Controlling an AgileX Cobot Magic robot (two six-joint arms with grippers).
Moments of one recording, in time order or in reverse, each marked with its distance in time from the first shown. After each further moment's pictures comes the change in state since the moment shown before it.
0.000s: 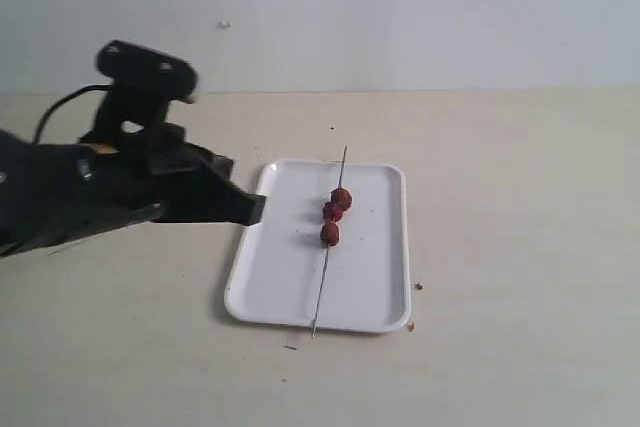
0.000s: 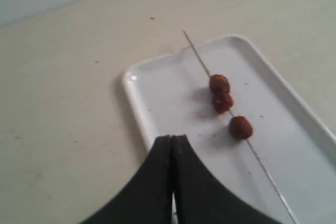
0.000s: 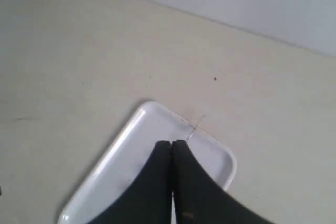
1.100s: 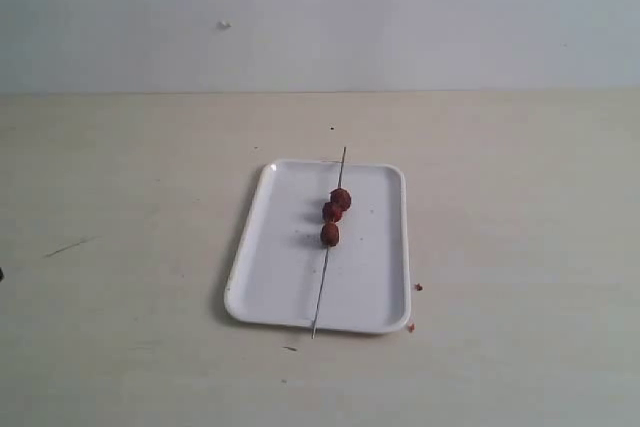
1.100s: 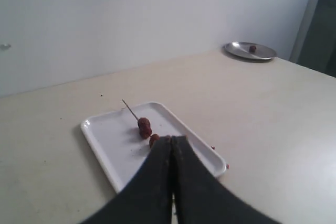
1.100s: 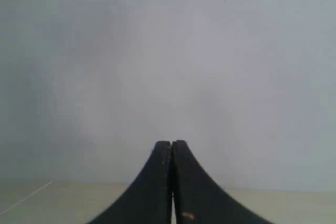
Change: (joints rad) left arm 0.000 -1.165 0.530 0.180 0.295 -0.165; right arm 0.114 -1.790 1.434 -0.035 -0.760 0.119
